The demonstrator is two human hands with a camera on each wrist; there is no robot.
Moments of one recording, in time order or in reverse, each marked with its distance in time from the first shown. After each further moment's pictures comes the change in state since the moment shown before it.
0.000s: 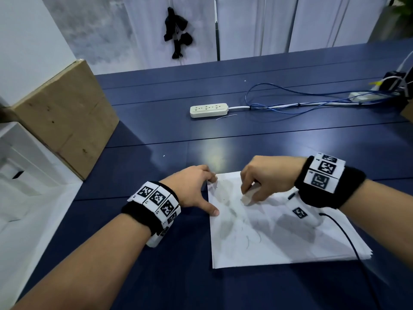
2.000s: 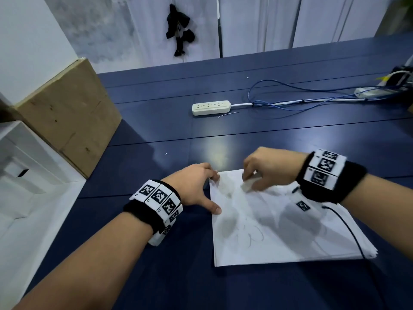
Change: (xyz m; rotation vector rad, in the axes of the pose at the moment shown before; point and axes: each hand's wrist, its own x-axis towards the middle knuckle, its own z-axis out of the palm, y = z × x) left_hand 0.000 0.001 0.000 -0.001 -0.004 -0.023; right_hand 0.008 0.017 0.003 0.005 0.162 0.005
